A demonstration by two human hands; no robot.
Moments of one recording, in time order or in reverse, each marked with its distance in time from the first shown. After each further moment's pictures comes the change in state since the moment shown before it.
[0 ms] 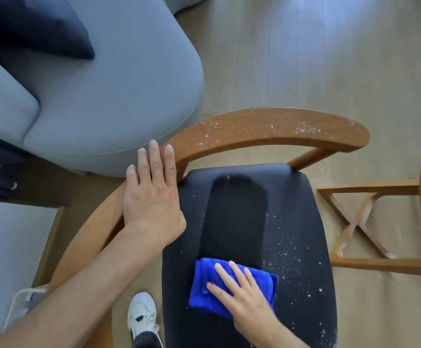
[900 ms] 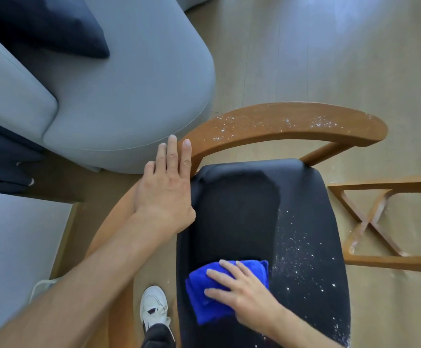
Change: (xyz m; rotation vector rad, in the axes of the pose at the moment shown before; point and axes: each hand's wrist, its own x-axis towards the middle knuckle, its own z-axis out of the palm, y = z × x) left_hand 0.003 -0.013 -0.004 -0.027 -0.058 0.106; right_hand 0.022 -0.011 -0.021 -0.040 -0.132 -0.220
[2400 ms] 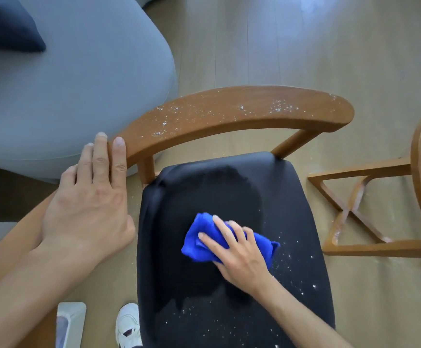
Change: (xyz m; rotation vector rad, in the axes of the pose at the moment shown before) left_hand 0.004 0.003 0.019 0.032 0.235 0.026; right_hand 0.017 0.094 0.058 -0.099 0.525 0.305
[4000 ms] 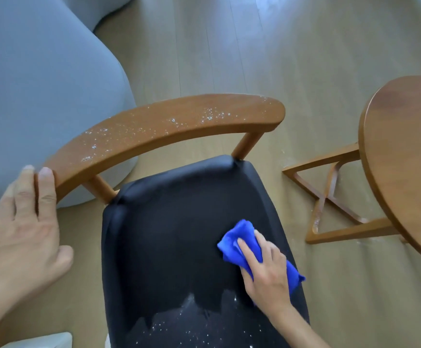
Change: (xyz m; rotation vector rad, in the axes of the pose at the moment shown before) left_hand 0.018 -0.058 0.092 -0.116 -0.240 -0.029; right_hand -0.093 0.054 -0.034 0.005 -0.032 0.588
